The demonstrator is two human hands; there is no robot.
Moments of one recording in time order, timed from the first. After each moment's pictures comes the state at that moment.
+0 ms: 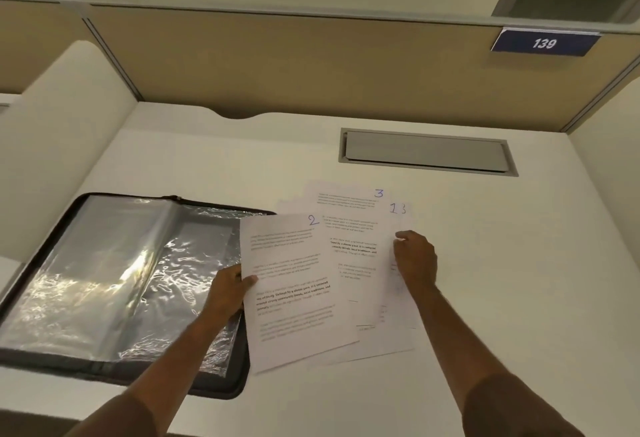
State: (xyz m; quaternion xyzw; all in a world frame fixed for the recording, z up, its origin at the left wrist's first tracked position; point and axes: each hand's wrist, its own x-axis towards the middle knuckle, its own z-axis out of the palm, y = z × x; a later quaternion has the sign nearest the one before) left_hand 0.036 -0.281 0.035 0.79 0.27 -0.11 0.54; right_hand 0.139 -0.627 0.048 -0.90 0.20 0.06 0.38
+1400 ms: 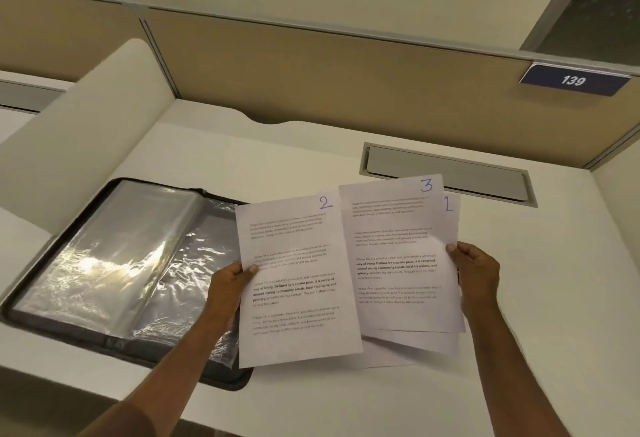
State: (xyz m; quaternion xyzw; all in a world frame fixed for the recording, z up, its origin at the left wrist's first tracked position) left_hand 0.011 -0.274 0.049 0.64 0.32 0.00 0.70; right_hand 0.135 -0.684 0.091 -0.73 0.22 -0.03 0.65
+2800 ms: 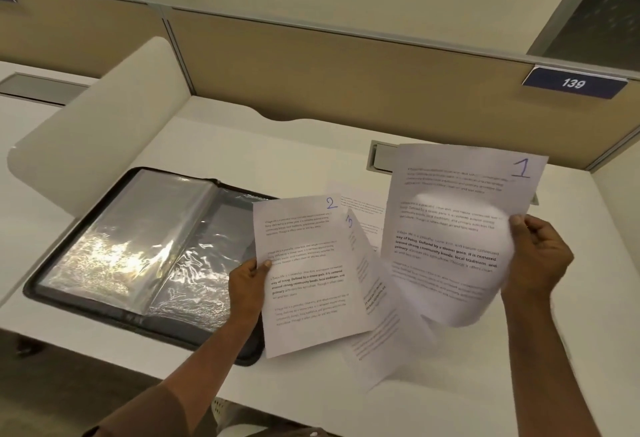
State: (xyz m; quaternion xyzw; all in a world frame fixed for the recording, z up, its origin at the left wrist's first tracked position) left_hand -0.021 -0.313 0.054 0.69 0.32 0.11 0.64; right_hand 0.103 -0.695 0.174 -0.69 0.14 -0.25 0.66
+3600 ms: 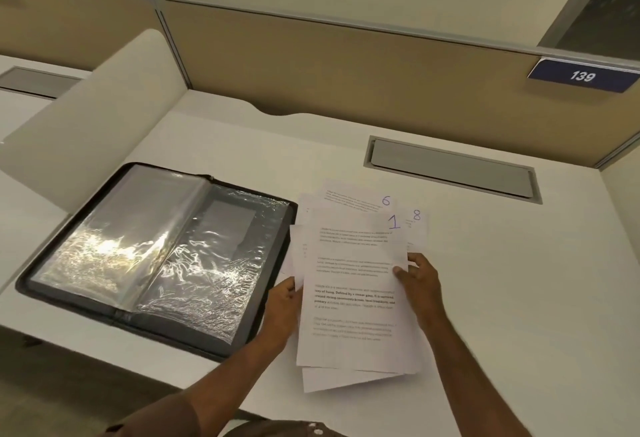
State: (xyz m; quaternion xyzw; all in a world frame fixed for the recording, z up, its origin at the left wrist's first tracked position) left_hand -0.026 -0.393 0.046 0.62 0.28 -0.03 0.73; right_hand 0.084 -0.634 0.056 -0.80 0.11 0.11 0.58
